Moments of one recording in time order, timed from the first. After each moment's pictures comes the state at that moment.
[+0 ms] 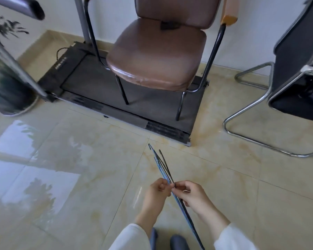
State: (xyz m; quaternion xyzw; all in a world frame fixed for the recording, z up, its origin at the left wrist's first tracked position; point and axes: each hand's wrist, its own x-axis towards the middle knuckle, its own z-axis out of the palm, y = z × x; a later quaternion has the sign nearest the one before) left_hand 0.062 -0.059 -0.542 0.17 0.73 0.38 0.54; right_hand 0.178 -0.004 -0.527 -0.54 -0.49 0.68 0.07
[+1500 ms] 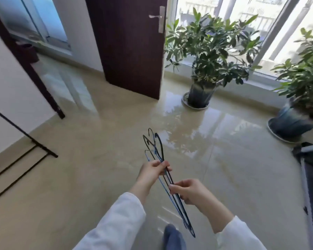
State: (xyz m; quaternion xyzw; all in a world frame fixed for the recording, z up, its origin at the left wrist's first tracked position) left_hand 0.180 -0.819 -0.242 -0.34 0.64 0.69 0.06; right_hand 0.146 -0.676 -0.208 0.03 -0.78 0.45 -0.44
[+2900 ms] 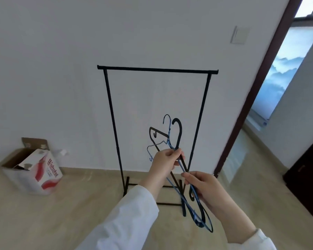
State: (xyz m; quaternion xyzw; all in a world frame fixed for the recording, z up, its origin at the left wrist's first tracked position) left_hand 0.489 -1.432 -0.067 -0.51 0.51 0.52 -0.46; right_hand 0.359 -1.385 -0.075 0.53 -0.57 0.35 -0.52
